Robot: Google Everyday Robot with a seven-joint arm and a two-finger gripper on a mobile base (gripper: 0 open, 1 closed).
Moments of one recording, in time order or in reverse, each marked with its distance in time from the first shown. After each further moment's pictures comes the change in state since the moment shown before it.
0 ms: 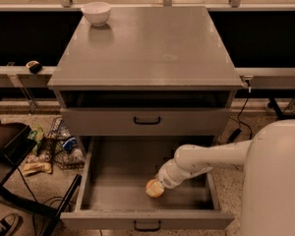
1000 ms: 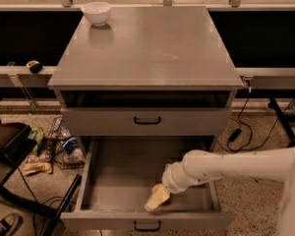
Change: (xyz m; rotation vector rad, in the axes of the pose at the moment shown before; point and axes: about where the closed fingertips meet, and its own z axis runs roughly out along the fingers) arm -0.004 0.022 -0.035 0.036 -0.065 -0.072
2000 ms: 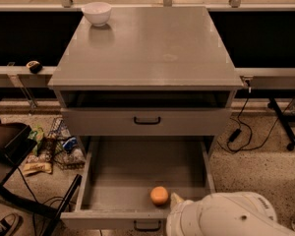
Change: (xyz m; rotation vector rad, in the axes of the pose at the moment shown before) arm -0.004 0.186 -0.172 0.052 0.070 -0.054
